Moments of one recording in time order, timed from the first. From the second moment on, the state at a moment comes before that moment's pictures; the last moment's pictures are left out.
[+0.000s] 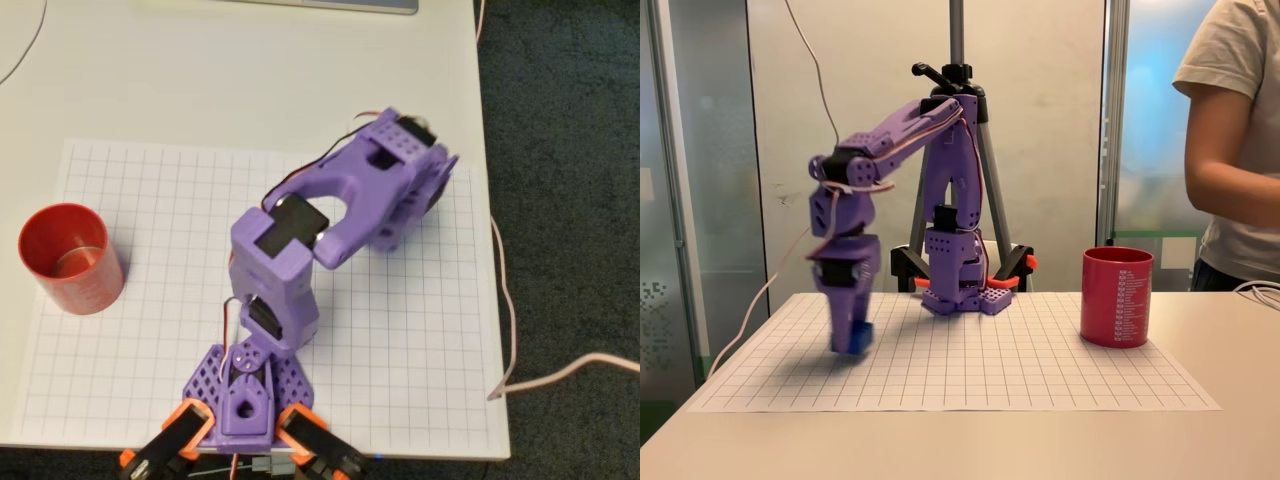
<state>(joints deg) 40.2 94.1 111.3 68.6 -24.3</state>
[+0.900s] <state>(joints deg) -47.8 113.8 85.6 92.5 -2.2</state>
